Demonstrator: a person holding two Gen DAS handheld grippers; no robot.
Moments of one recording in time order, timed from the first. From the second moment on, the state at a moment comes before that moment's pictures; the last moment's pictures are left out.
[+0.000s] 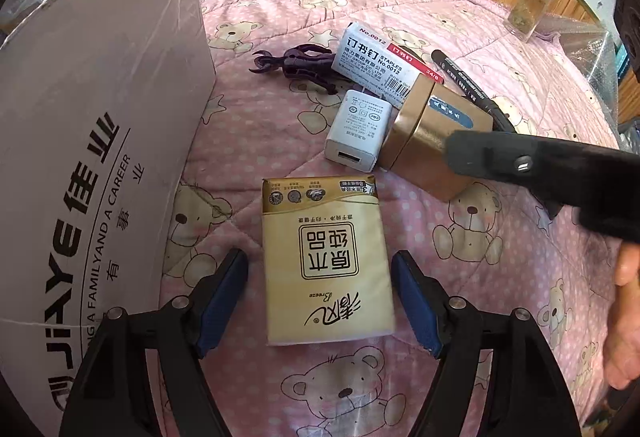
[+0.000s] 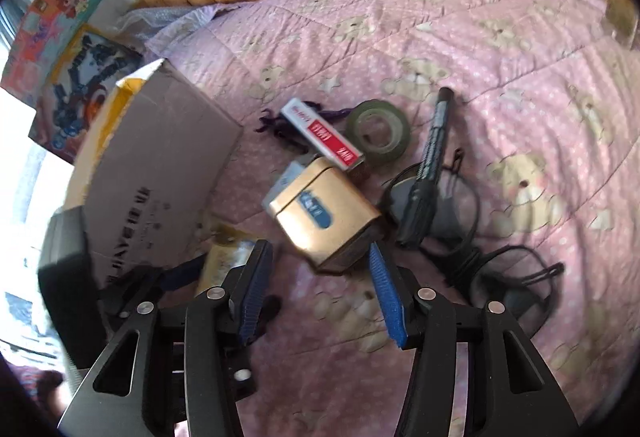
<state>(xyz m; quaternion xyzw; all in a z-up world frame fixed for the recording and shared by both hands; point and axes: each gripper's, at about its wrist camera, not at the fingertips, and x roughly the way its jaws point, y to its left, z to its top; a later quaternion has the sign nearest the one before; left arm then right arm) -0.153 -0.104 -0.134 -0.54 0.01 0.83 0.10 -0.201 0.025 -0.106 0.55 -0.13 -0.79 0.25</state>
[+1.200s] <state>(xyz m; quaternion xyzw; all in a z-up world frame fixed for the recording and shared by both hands) -0.123 -0.137 -0.091 -0.50 -0.07 0.85 0.14 -0.164 -0.001 -0.075 0.51 0.01 -0.83 0.22</state>
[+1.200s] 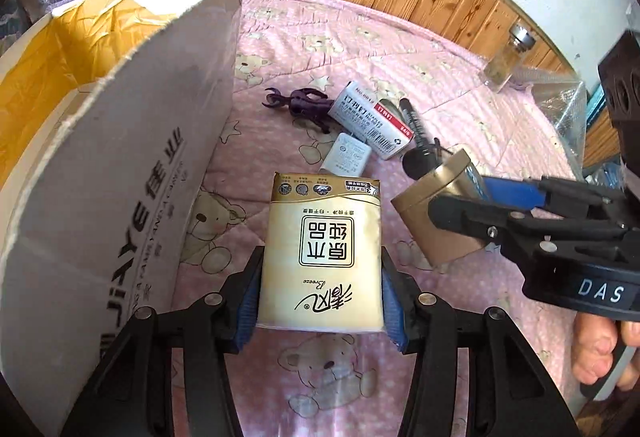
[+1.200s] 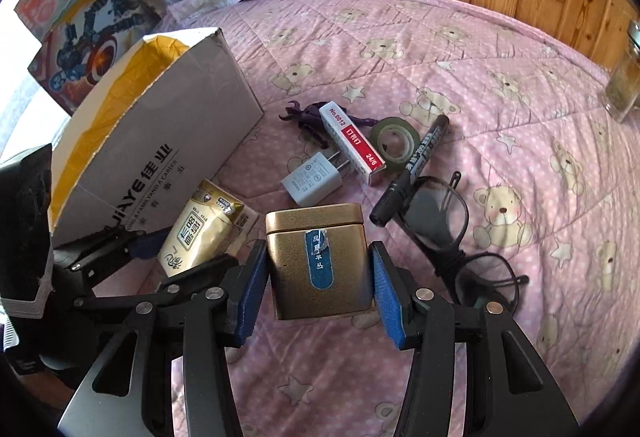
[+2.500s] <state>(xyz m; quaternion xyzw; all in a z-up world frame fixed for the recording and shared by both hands) -0.013 -0.191 -0.006 -0.43 -0.10 0.88 0.15 -0.020 -0.035 0.000 0.48 -0.10 -0.85 0.21</state>
